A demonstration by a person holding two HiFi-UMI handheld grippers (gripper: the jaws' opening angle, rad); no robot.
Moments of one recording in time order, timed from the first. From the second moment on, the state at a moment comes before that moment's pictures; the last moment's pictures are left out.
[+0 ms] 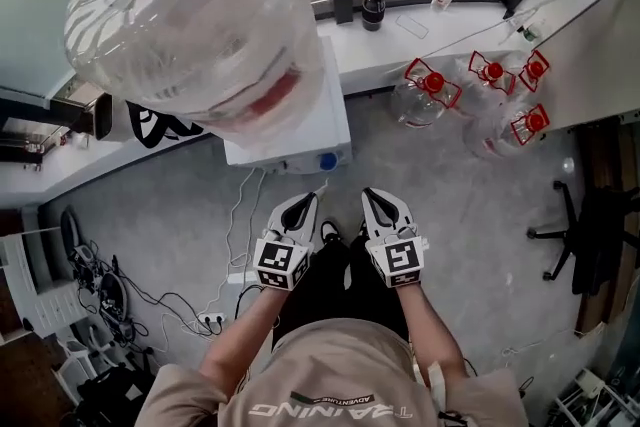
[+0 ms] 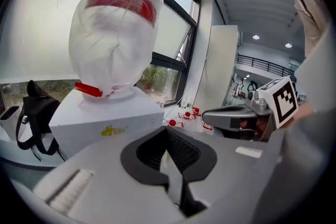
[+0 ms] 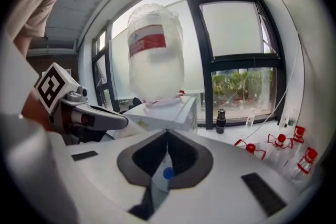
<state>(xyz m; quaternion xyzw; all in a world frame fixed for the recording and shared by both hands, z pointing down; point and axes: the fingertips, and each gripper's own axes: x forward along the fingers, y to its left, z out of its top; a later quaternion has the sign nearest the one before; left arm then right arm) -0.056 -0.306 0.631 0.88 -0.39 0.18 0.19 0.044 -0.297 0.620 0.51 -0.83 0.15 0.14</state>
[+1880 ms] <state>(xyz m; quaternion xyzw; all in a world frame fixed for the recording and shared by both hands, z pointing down) -0.057 -0.390 0.937 0.81 -0.47 0.23 0.25 0.020 -0.317 0.873 0.47 -0.84 0.19 0.19</state>
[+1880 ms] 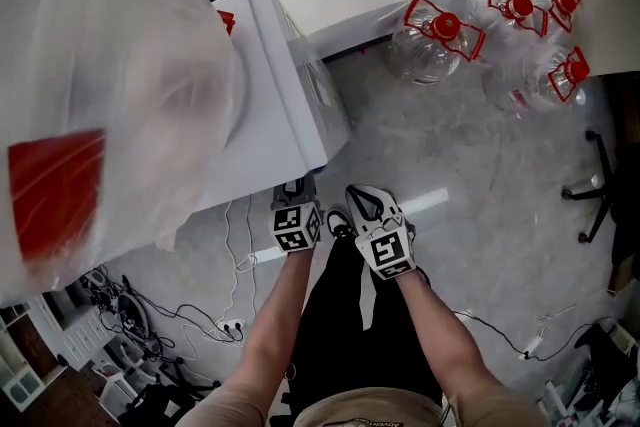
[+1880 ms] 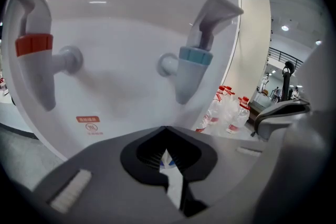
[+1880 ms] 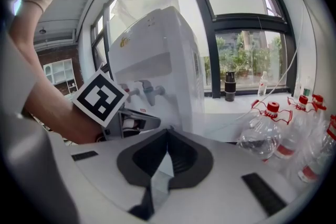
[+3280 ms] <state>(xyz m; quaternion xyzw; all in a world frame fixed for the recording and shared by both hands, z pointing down) -0.052 -0.308 0.720 0.87 -0.41 0.20 0.19 0.040 -0.298 0.689 0.45 -0.87 0.15 0.17</state>
